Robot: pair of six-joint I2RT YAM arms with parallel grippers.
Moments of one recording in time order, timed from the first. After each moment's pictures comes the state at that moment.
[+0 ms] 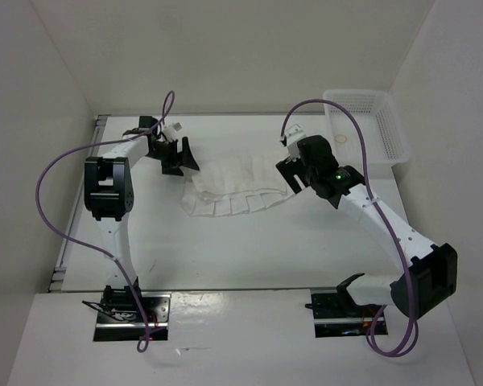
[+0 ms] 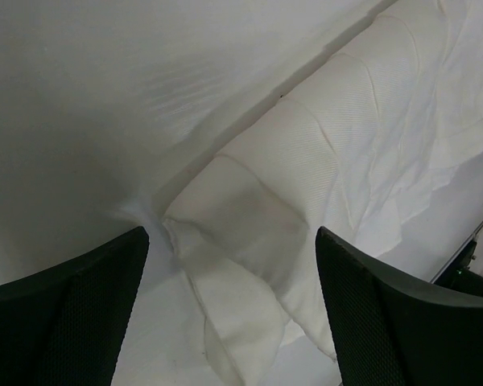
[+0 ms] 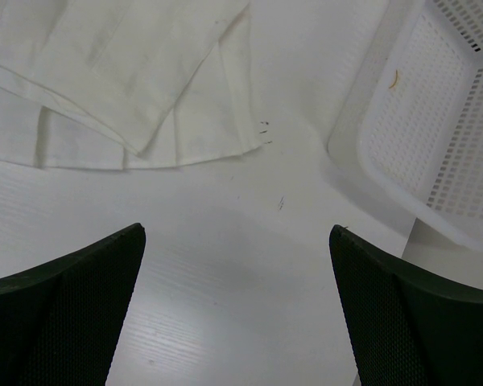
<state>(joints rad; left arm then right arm) 0.01 2.24 1.72 -0.63 0.68 -0.13 0.48 1.28 1.14 -0.54 0.34 -0.30</state>
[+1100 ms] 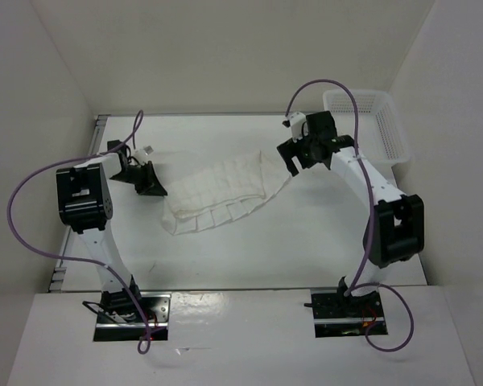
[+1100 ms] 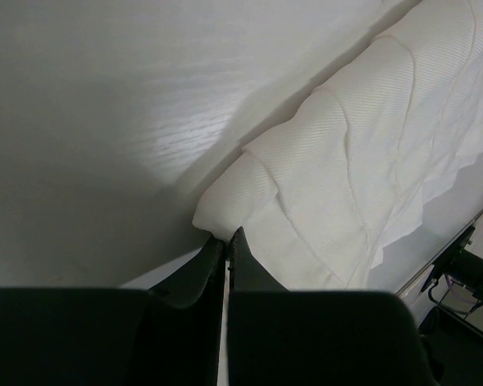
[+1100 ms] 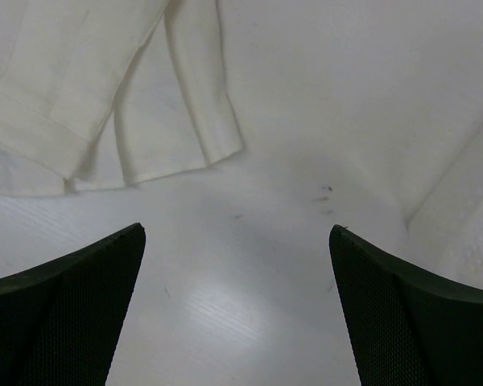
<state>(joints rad) 0.20 2.07 1.36 -0.62 0.70 -0.01 0.25 1.62 1.35 -0.55 -0.07 -0.33</state>
